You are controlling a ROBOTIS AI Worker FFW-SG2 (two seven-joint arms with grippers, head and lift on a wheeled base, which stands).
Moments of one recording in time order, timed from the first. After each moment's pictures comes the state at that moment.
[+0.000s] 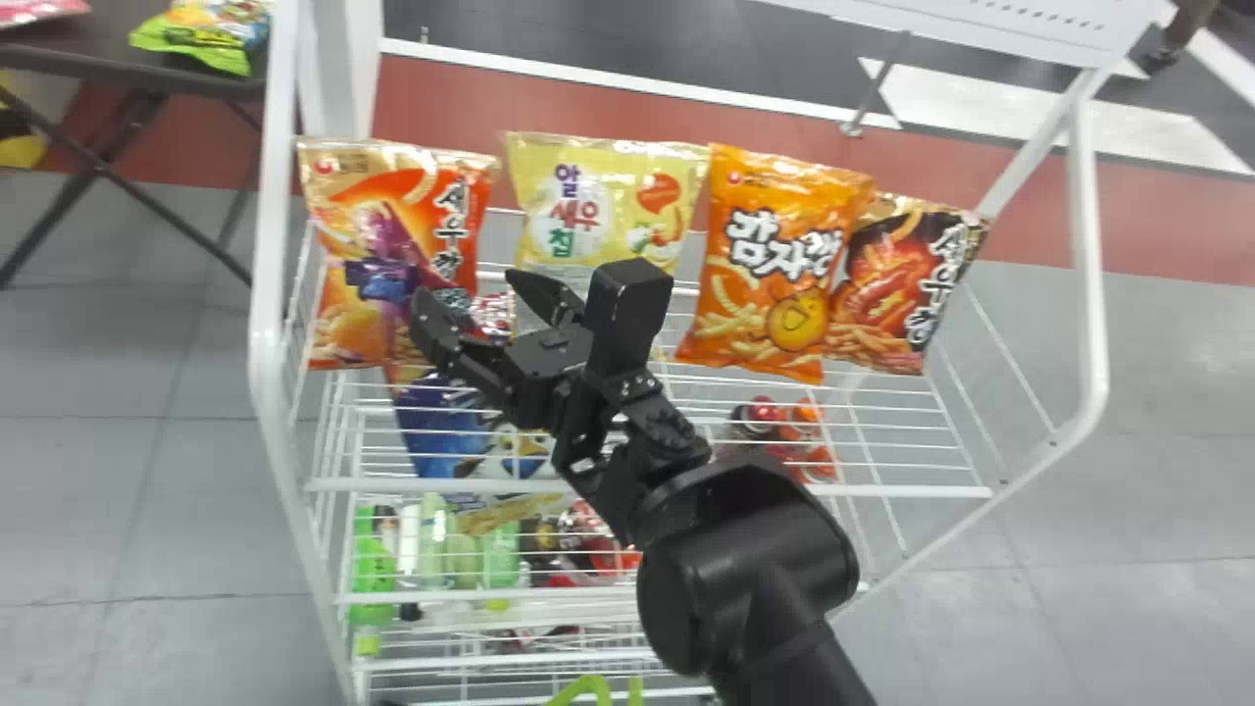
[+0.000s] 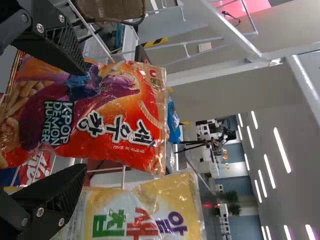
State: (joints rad) left arm 0.56 0.00 -0.26 -2.18 0.34 1.55 -0.80; right arm 0.01 -0.09 0.31 -1.65 -0.24 0.23 0.16
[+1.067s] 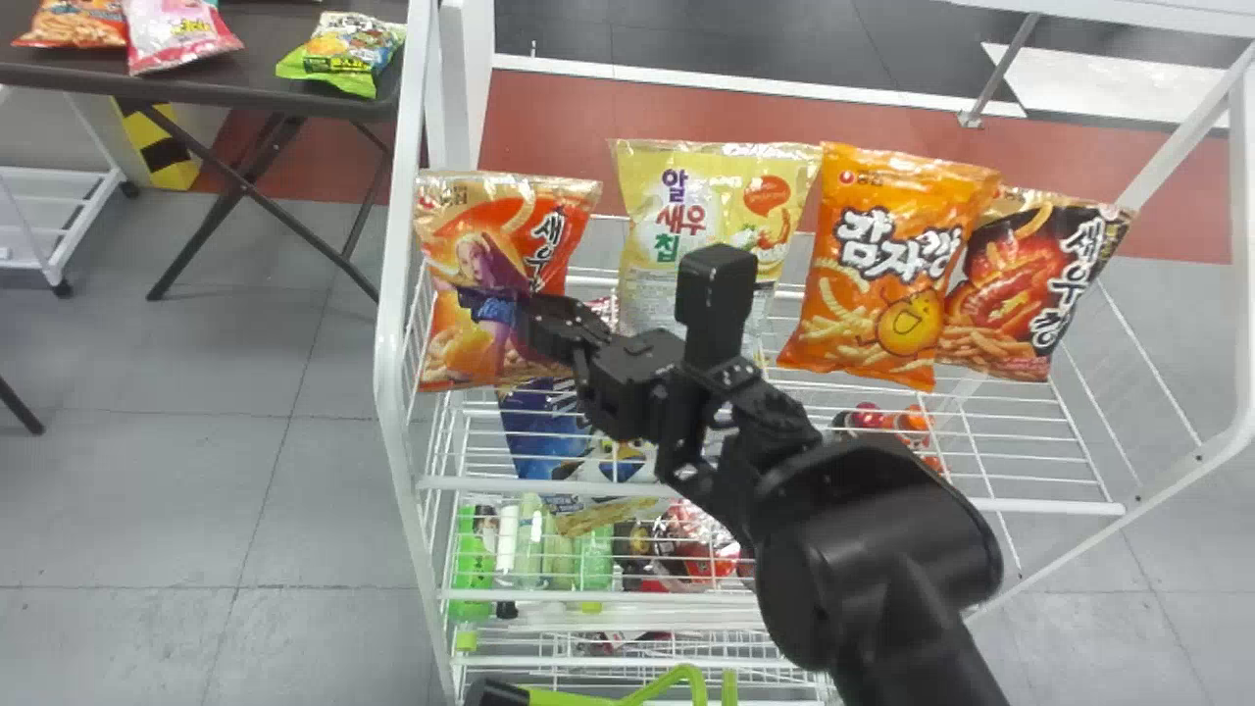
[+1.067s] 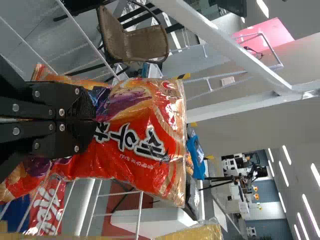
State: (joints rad) left arm 0.53 0.00 -0.25 -2.17 0.35 1.54 -0.81; right arm 0.06 -0.12 0.27 -1.81 -0.22 0.42 0.33
